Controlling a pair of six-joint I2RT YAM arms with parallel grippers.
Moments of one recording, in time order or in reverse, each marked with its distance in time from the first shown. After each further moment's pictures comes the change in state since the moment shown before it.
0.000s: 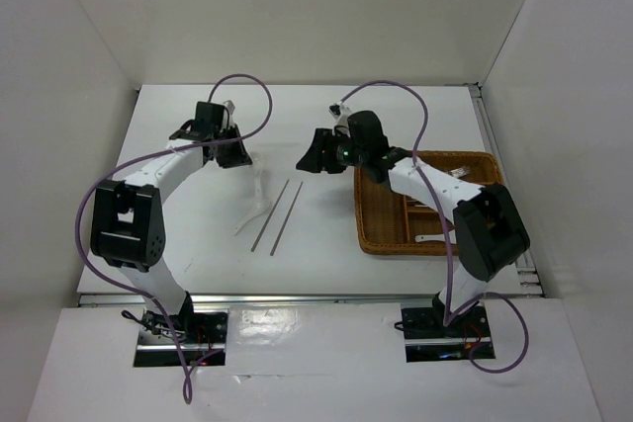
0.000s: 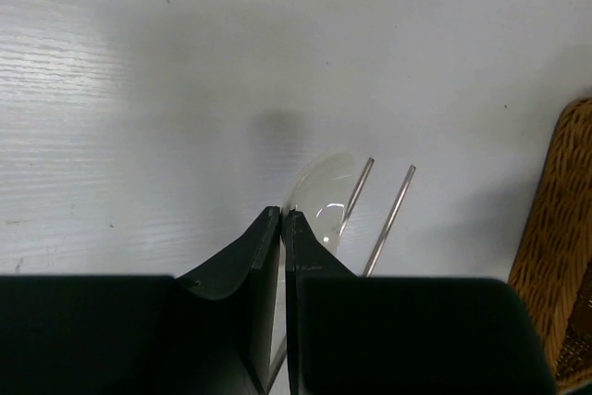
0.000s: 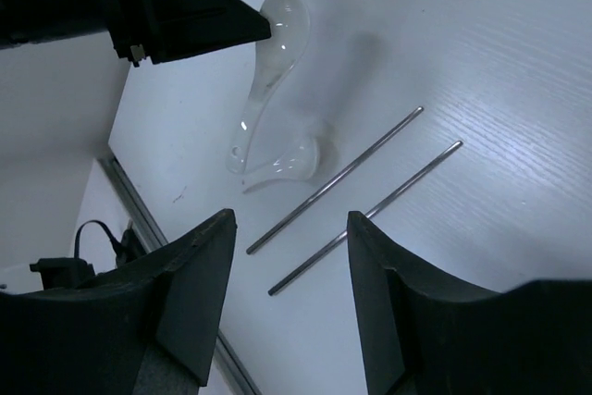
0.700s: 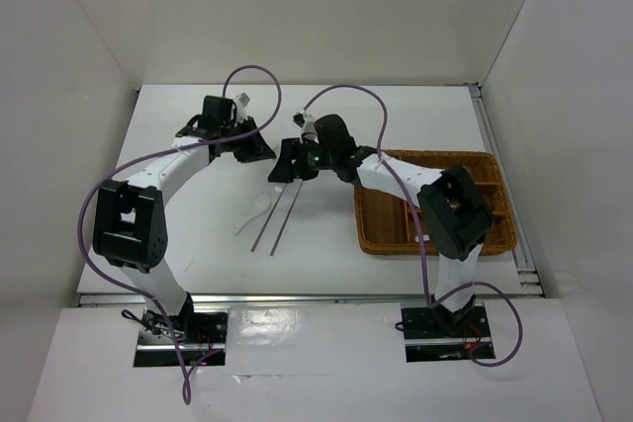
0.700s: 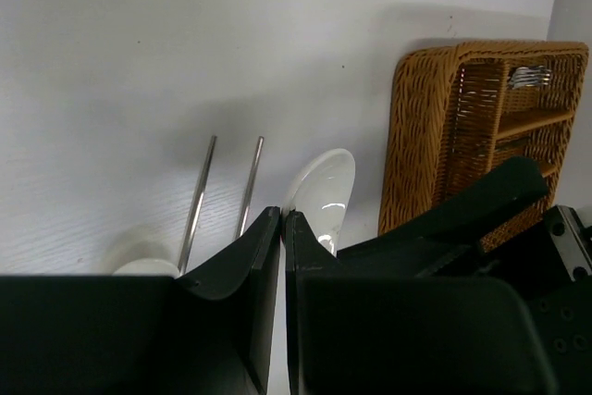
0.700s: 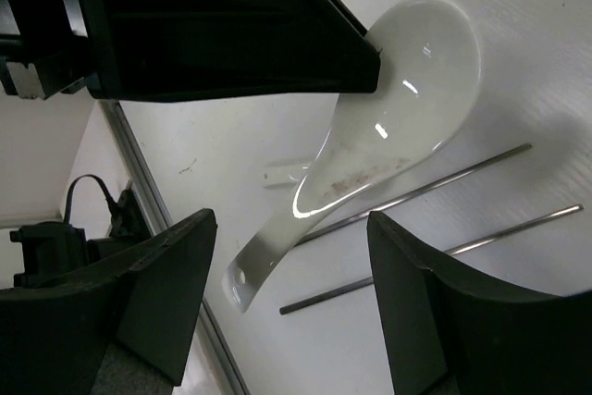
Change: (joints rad) left arm -0.051 0.000 0.041 0.048 0.254 -0.151; right arm 0.119 0.222 0.150 0.029 -0.085 -0.054
